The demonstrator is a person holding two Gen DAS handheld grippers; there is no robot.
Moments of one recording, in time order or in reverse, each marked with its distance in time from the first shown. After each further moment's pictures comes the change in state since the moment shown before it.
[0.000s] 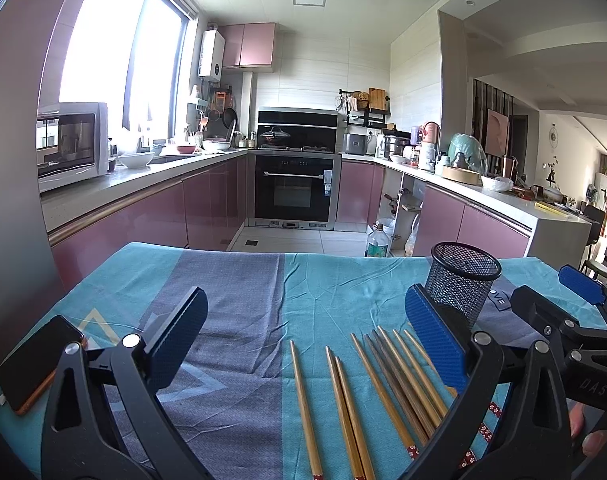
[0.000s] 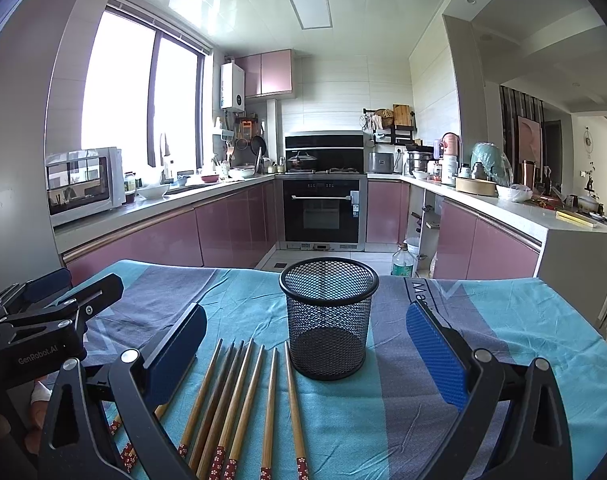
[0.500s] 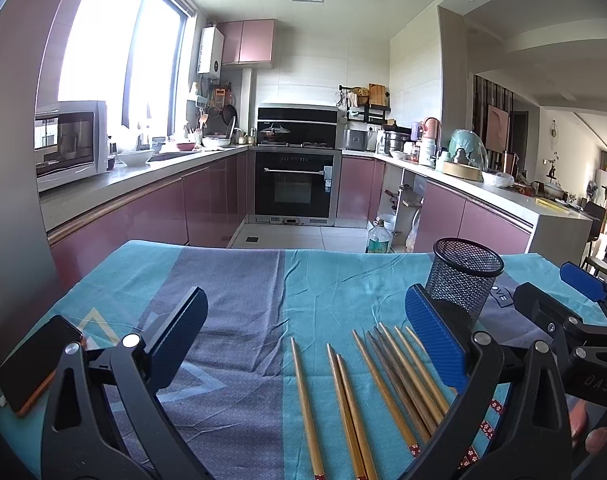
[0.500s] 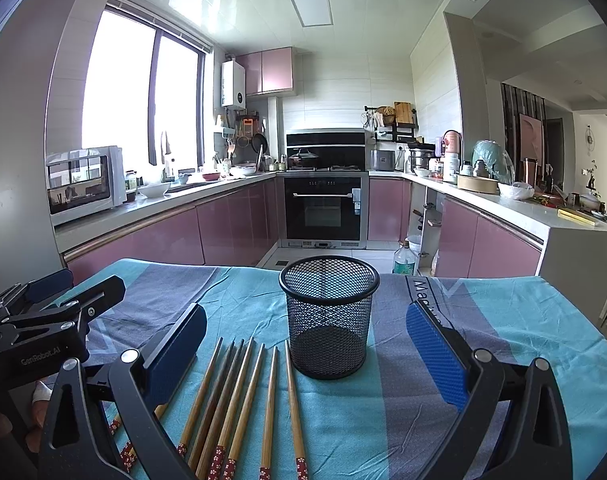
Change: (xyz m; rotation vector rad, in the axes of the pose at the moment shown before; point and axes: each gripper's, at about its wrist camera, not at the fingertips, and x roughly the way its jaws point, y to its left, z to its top) left arm 0.000 0.002 -0.003 0.005 0.020 0.002; right arm 0.004 0.002 -0.004 0.002 0.007 0.009
